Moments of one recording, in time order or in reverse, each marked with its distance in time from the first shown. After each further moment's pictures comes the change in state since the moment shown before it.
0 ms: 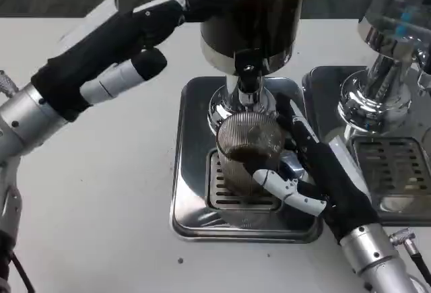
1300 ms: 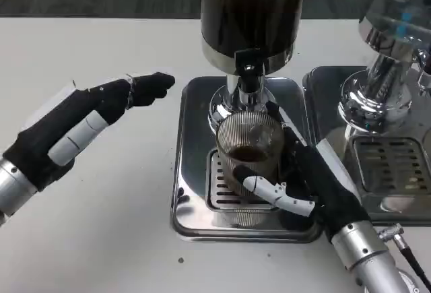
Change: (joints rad) left arm 0.196 0.013 0.084 0.118 0.067 0.061 0.008; right arm -0.053 0.005 0.015 0.078 -0.060 0.025 -0.018
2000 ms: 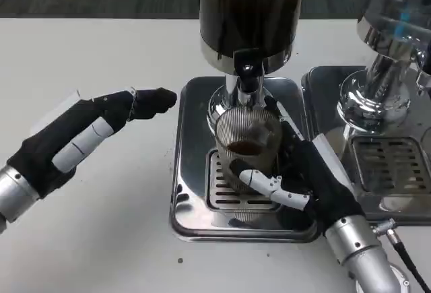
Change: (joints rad) left arm 0.000 0.001 -0.007 0.046 0.030 0.000 0.009; right arm -0.048 0.008 0.025 0.065 -0.010 -0.014 -0.057
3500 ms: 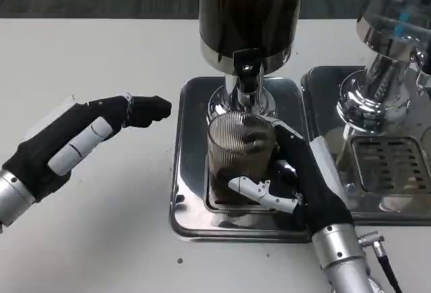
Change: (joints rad) left arm 0.008 0.011 0.000 0.016 0.006 0.000 0.013; right arm 0.010 0.053 0.061 0.039 -0.112 -0.028 -0.230
